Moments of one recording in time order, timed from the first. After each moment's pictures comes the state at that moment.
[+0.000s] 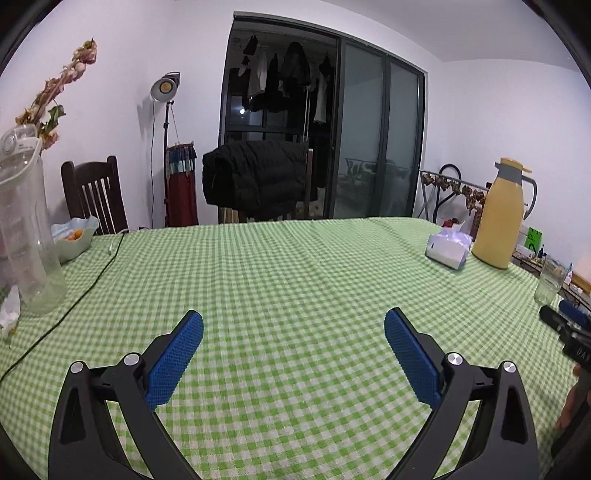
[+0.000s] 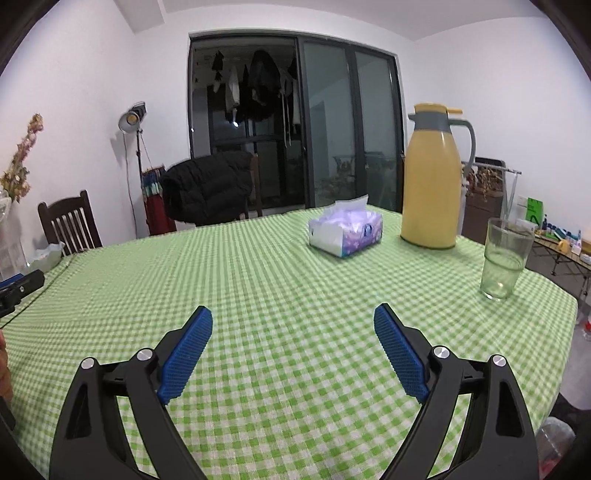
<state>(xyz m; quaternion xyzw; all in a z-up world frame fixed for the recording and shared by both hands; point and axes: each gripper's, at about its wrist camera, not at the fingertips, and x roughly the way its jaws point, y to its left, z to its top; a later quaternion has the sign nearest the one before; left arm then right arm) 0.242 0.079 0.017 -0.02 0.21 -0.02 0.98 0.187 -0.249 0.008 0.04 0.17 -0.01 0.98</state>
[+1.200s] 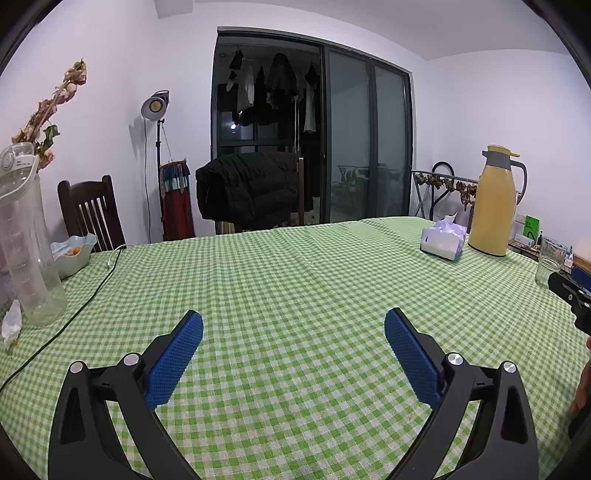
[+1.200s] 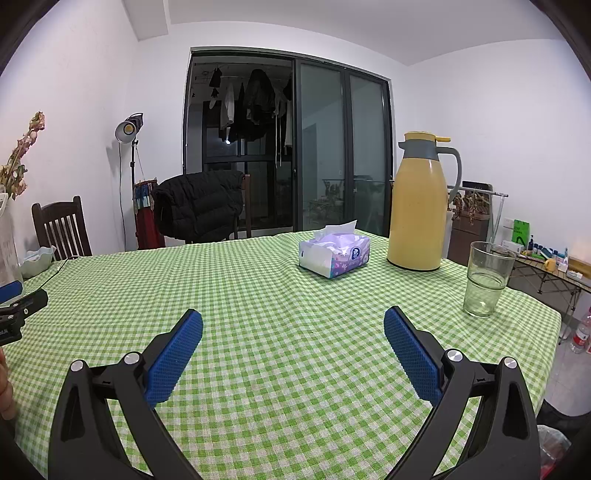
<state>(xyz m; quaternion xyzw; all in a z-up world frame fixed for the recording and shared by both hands) 0.234 0.066 0.005 0.01 0.18 -0.03 0.98 0.172 -0.240 0.010 0.01 0.13 -0.03 0.99</state>
